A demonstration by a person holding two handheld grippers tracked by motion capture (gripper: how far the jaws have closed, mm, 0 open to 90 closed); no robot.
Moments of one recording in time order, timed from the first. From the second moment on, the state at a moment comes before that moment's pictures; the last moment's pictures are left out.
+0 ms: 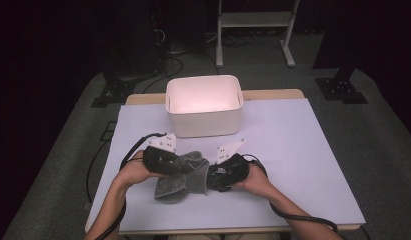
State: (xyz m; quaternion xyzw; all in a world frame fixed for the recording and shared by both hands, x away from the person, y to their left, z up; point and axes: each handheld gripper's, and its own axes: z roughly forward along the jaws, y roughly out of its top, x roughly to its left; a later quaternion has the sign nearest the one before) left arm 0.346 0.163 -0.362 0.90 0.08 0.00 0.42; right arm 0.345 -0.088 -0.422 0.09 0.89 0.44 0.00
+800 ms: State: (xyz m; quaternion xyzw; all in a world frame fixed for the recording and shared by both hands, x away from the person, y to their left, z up) left arm 0.352 0.114 -0.367 0.91 0.04 -0.03 0.42; right arm 0.324 -0.164 -0.416 0.12 0.88 0.46 0.03
